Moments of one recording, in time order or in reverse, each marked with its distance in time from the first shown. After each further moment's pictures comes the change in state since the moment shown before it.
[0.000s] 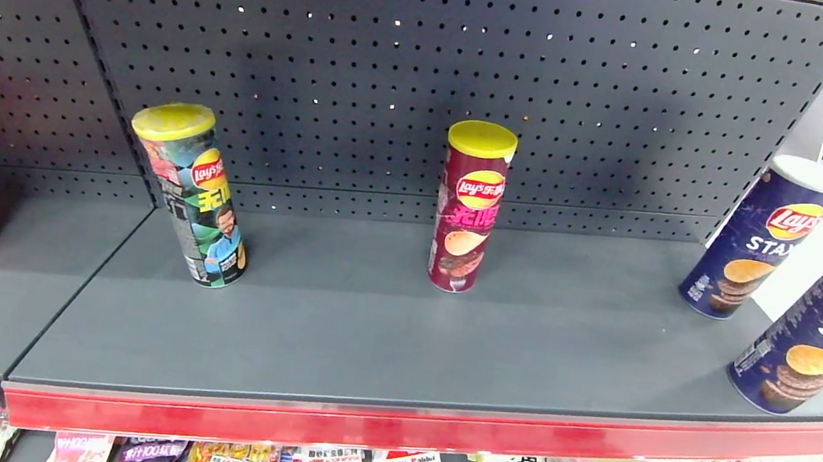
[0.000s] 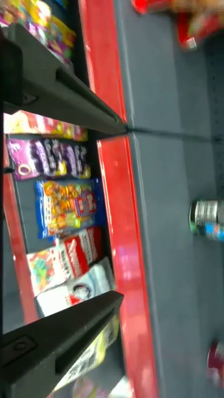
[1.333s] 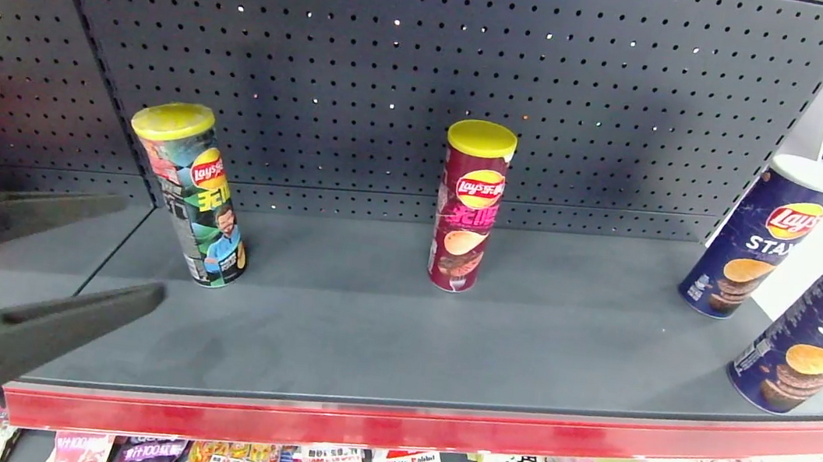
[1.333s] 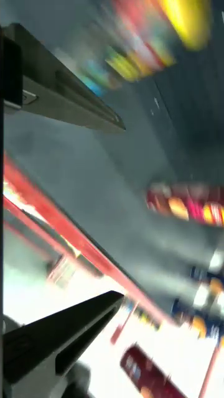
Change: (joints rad) left arm -0.288 1.027 -0.632 -0.283 -0.435 0.007; right arm 0.013 0.119 -0.043 -0.037 0.055 0.006
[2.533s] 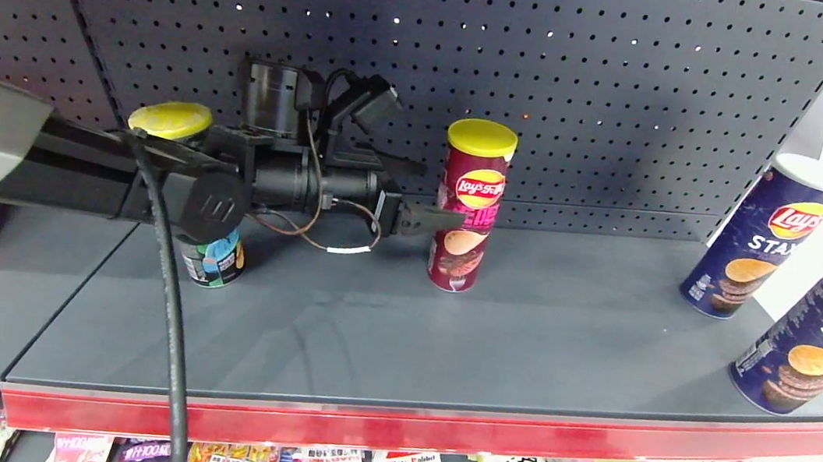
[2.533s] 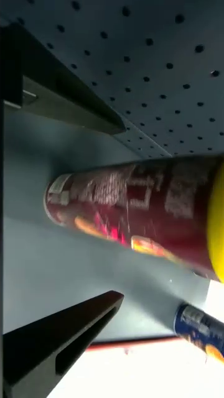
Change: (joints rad) left arm -0.181 1.011 -0.777 -0.147 -0.127 0.149; right arm -0.003 0.036 -0.011 -0.020 -0.006 0.003
